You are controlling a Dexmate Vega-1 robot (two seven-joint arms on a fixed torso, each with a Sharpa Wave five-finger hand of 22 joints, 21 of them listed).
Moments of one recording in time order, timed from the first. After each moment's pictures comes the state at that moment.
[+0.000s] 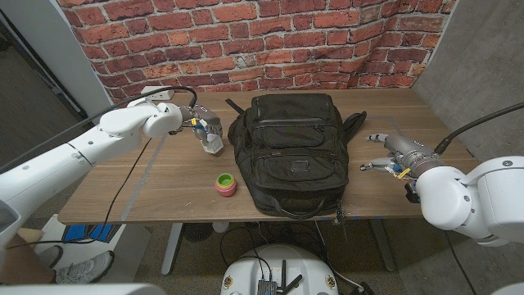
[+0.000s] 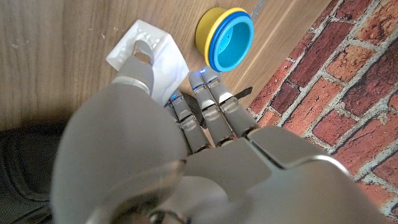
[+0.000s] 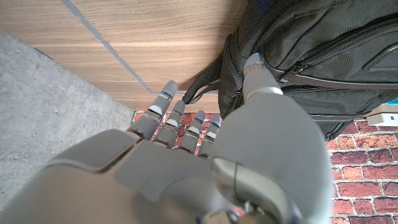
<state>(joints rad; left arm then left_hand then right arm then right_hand) 0.59 1.05 0.61 -1.82 0.86 -0.11 -0.51 1.11 0.01 0.25 -0.15 0.18 0.69 -0.15 0.18 0.19 0.76 -0.21 0.18 0.20 0.72 -0.08 0.17 0.18 0.65 -0.06 0.24 0.18 -1.22 -1.34 -0.14 -2.85 0.94 -1.39 -0.96 0.95 0.00 0.30 -0.13 0.19 0.27 -0.22 0.19 0.19 0.24 -0.13 0.18 0.20 0.18 -0.04 0.20 0.37 0.34 0.00 0.40 0.17</state>
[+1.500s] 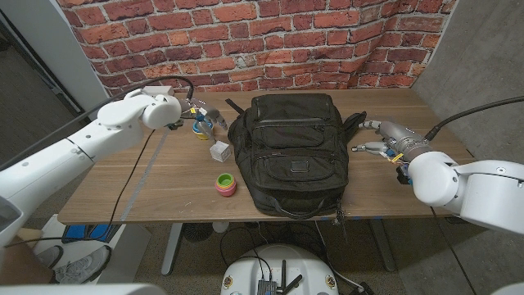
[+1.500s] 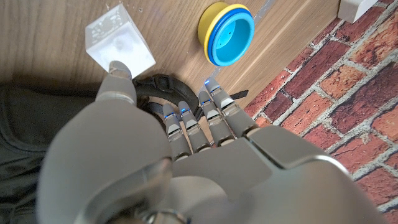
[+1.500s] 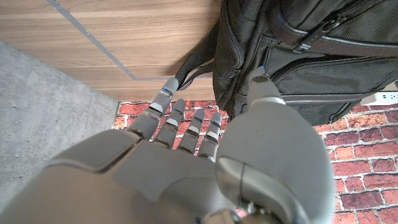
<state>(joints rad) 0.58 1.03 0.56 -1.86 0.72 0.00 -0.58 0.90 -0.02 0.15 -0.10 0.18 0.46 -0.18 0.18 0.19 0.43 -0.17 0.18 0.19 0.43 -0.04 0.17 0.17 0.53 -0.05 0.19 0.17 -1.28 -1.34 -0.15 -2.71 0.47 -1.14 -0.60 0.84 0.03 0.27 -0.09 0.19 0.27 -0.20 0.20 0.19 0.25 -0.11 0.19 0.20 0.20 -0.04 0.22 0.35 0.40 -0.02 0.38 0.17</state>
